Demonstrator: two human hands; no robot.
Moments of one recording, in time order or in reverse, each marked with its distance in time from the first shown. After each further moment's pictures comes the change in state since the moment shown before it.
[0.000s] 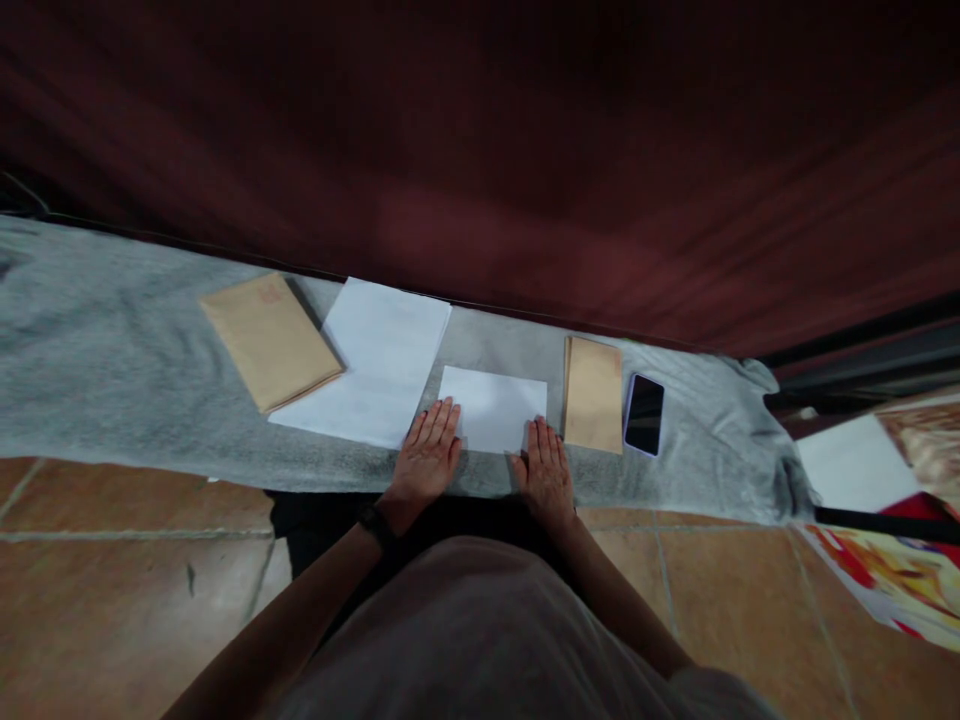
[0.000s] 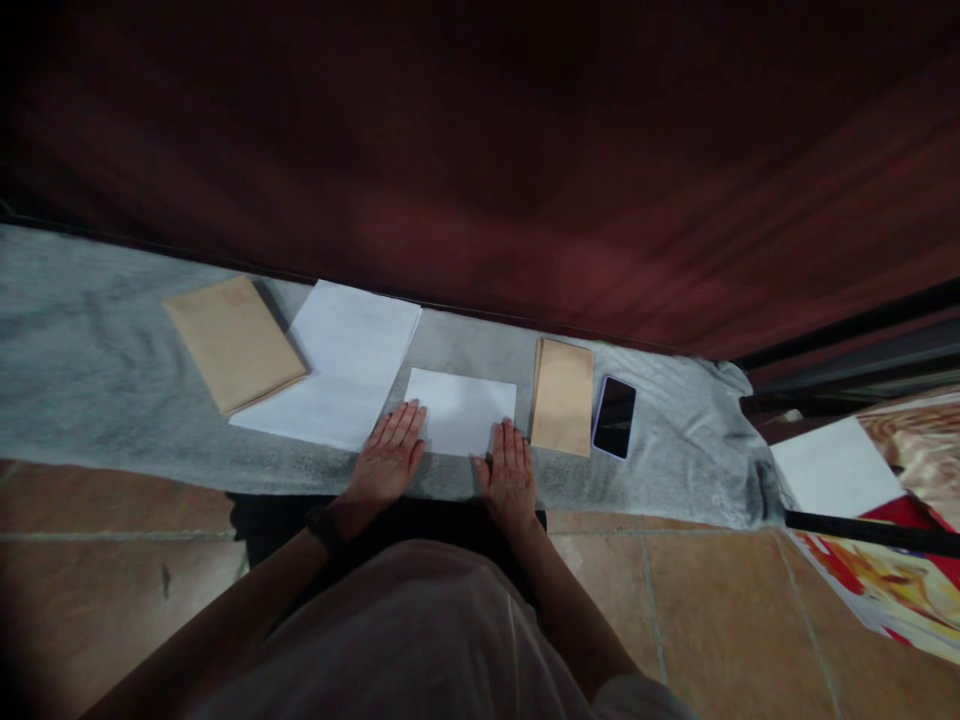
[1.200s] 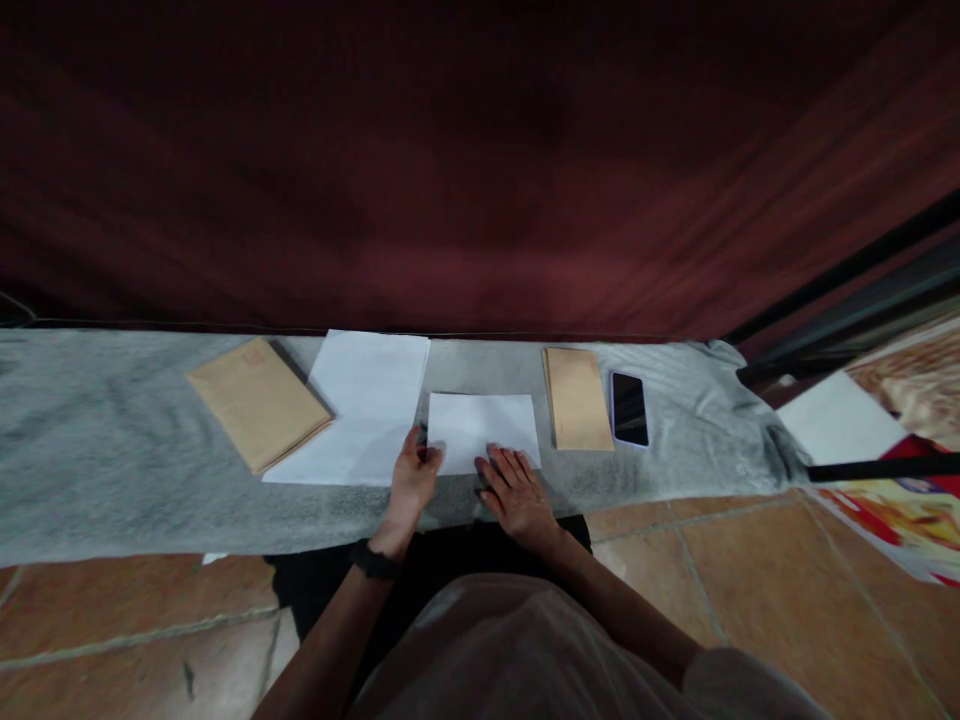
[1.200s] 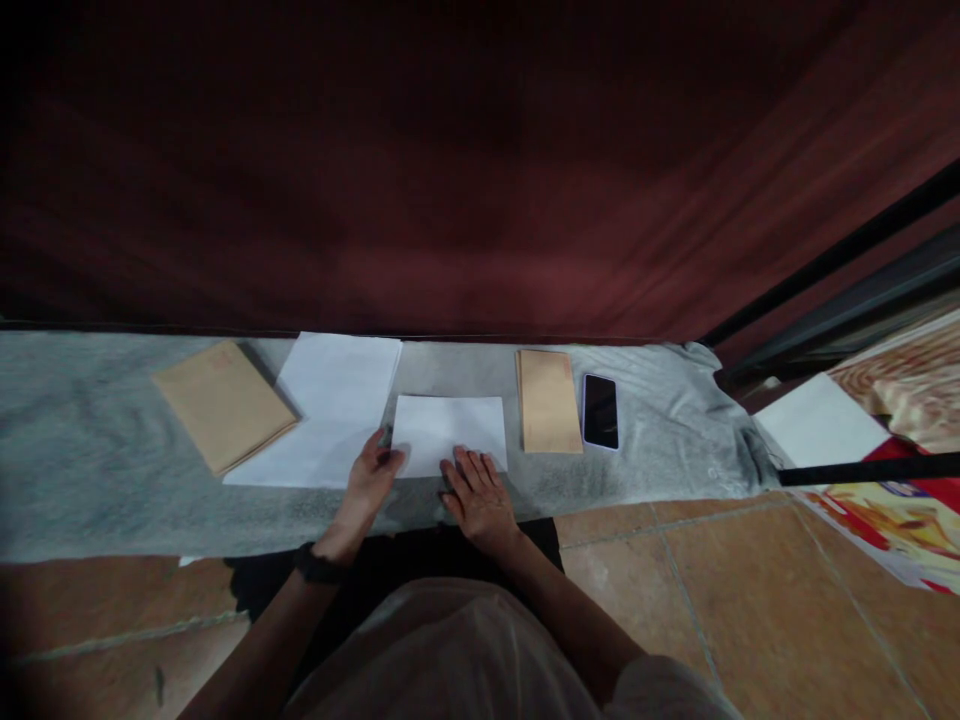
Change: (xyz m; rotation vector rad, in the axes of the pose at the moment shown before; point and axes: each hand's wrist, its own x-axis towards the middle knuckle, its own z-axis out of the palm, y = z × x) left_hand 0.033 -0.018 -0.004 -0.752 0.087 -0.624; right_hand 0.003 -0.037 -0.008 0.161 -0.080 -0.185
